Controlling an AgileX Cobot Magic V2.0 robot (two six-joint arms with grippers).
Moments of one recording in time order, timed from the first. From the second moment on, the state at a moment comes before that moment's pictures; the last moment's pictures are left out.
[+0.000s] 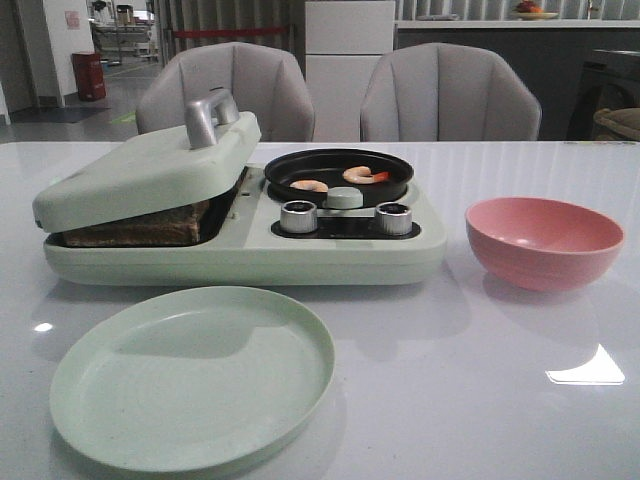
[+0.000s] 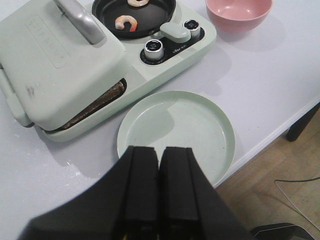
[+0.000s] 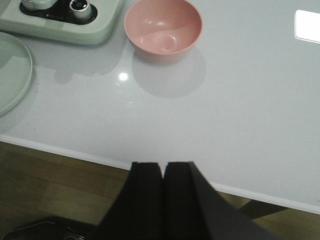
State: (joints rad) left arm -0.77 0.66 -0.76 0.16 0.78 -0.14; right arm 0.18 0.43 -0.81 0.01 1.16 0.02
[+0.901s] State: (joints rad) left arm -0.76 0.65 -0.76 0.17 0.78 -0.14; right arm 0.18 0.43 -0.81 0.01 1.16 0.02
